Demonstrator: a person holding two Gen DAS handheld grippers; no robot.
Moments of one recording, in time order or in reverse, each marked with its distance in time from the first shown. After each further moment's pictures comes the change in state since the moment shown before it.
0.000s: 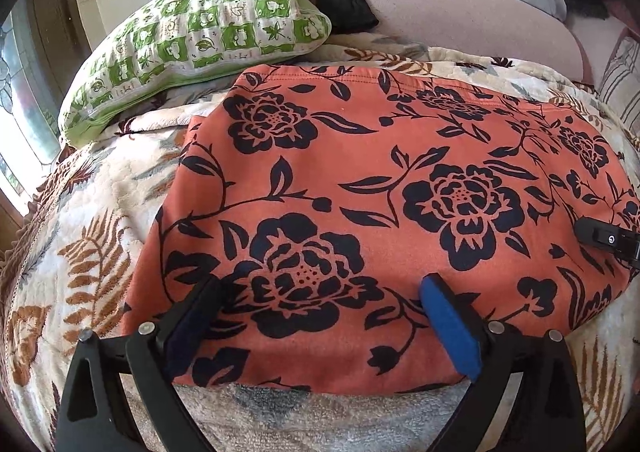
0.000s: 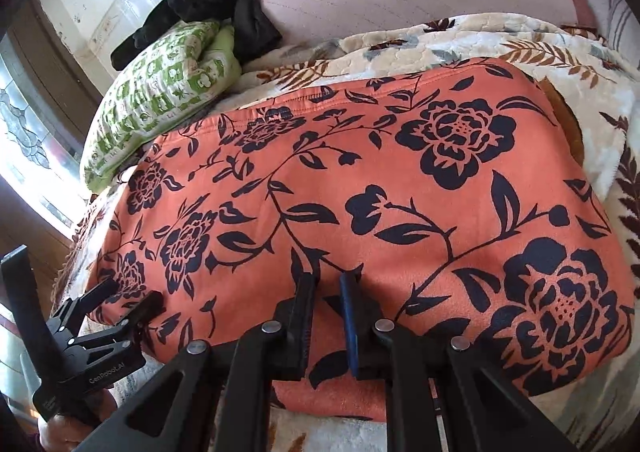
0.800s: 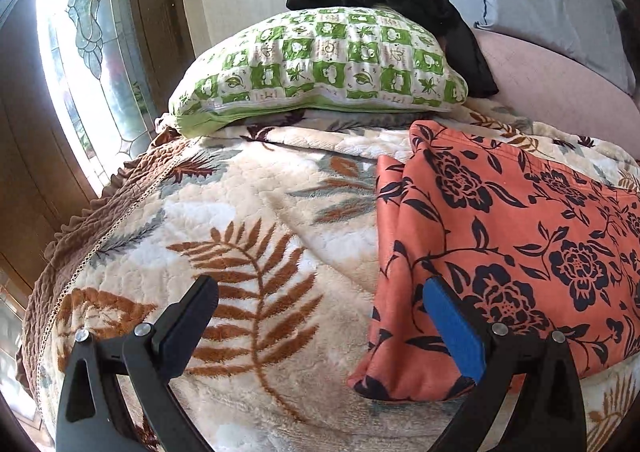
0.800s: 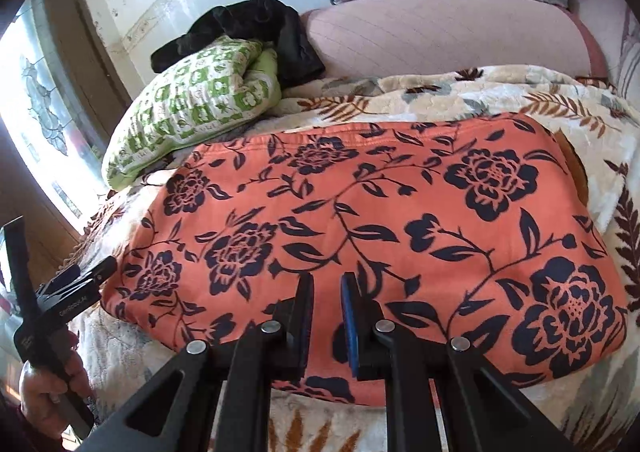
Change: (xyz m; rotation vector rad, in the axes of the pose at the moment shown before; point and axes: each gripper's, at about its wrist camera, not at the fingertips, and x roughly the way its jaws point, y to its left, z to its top) left arm -0.027 0.111 -0.007 -0.202 -0.127 0.204; right arm -0.024 0.045 -0.012 -0.120 -0.133 0.025
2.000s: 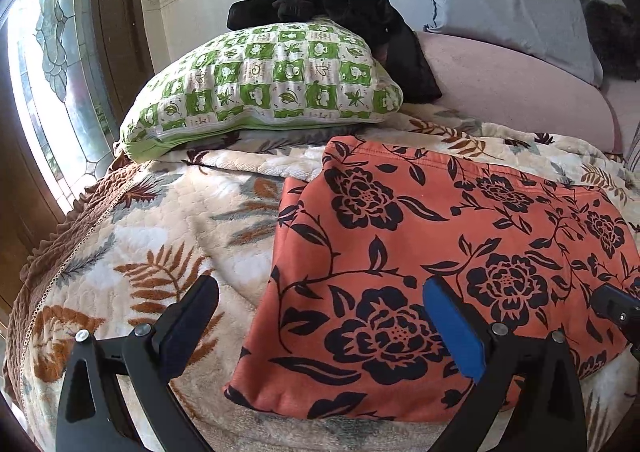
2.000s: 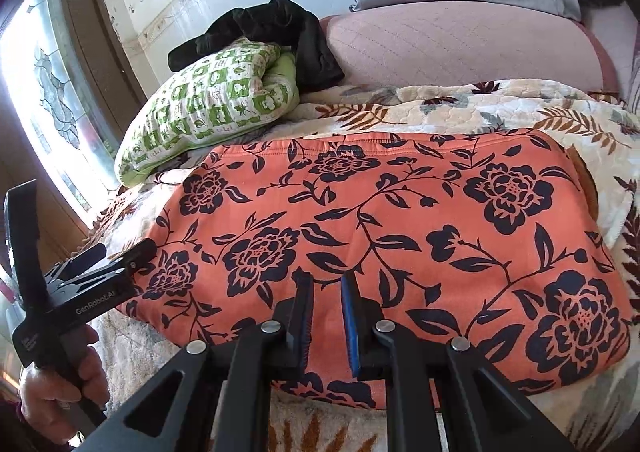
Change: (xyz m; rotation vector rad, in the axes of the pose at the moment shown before) left arm -0.018 -0.066 0.014 0.050 -0.033 -0.112; right arm -0.003 0.006 0.004 -0.023 -0.015 0.012
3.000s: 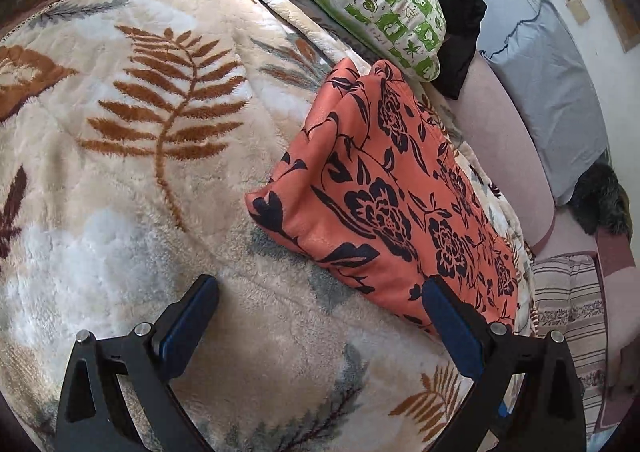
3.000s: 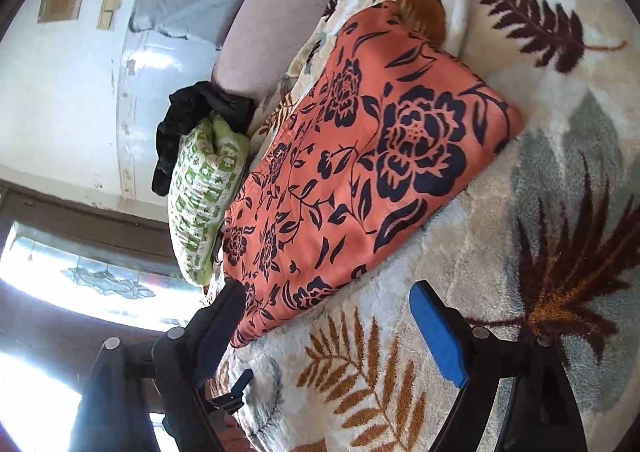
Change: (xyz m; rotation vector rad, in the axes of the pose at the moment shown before) left arm -0.006 0.082 -0.064 -0.615 0.318 -0.416; right arm -0.077 -0.117 -0.069 0.789 0.068 0.290
